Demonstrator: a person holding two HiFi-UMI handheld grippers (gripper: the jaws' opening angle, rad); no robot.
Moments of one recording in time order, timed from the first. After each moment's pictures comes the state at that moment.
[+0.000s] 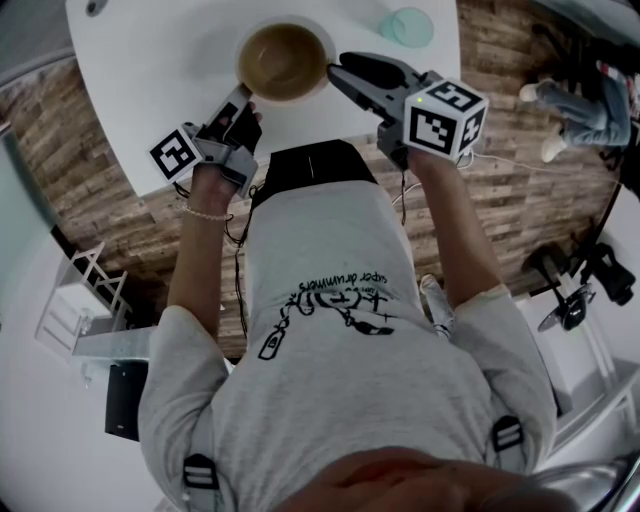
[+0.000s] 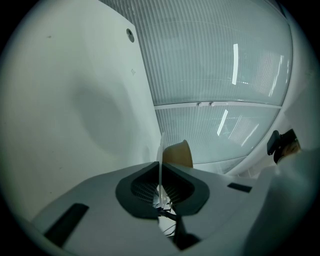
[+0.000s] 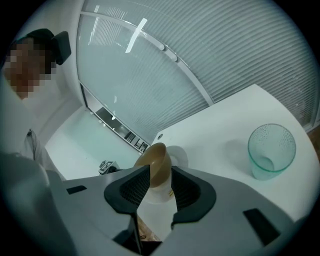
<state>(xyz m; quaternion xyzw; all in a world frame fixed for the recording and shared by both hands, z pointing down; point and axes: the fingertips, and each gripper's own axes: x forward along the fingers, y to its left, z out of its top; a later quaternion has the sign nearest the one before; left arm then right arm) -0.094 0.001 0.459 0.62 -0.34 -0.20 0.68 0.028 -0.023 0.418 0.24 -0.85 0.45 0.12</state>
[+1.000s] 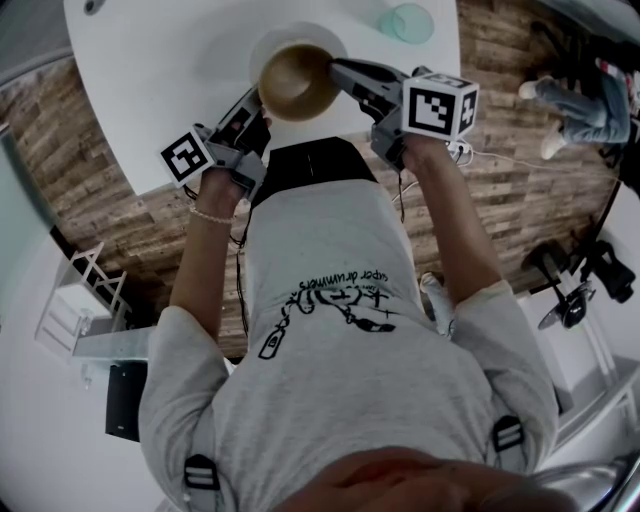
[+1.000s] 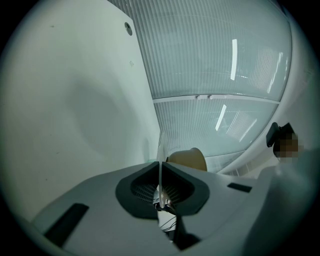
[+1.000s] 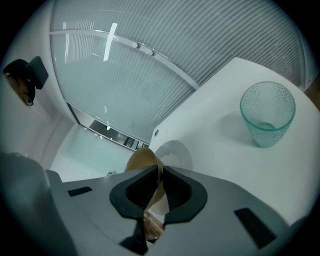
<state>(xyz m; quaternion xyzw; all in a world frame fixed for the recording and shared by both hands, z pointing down) -0.083 0.009 0.467 0.63 -0.32 -0.18 0.69 0.013 -0.022 0.442 0.24 -0.78 0.56 0.10</state>
